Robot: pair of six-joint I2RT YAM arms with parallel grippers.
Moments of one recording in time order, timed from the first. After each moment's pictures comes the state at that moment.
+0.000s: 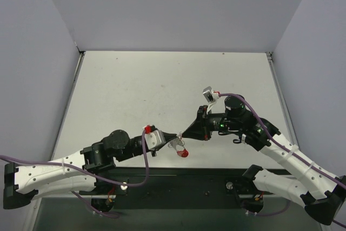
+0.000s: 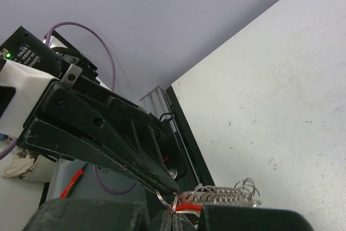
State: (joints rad) left arm -1.25 0.72 0.63 0.07 -0.04 0.16; right arm 0.75 0.91 0.89 -0.35 -0.66 0.40
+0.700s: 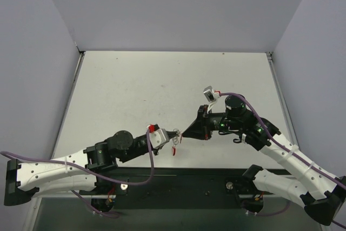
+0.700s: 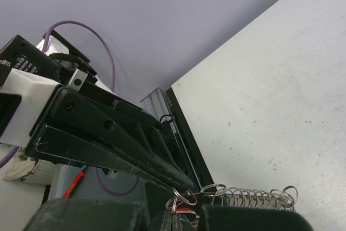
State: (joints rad) left arm -1.28 0.76 0.64 0.07 -0.17 0.17; right arm 0.74 0.91 0.89 -0.35 -0.67 0.40
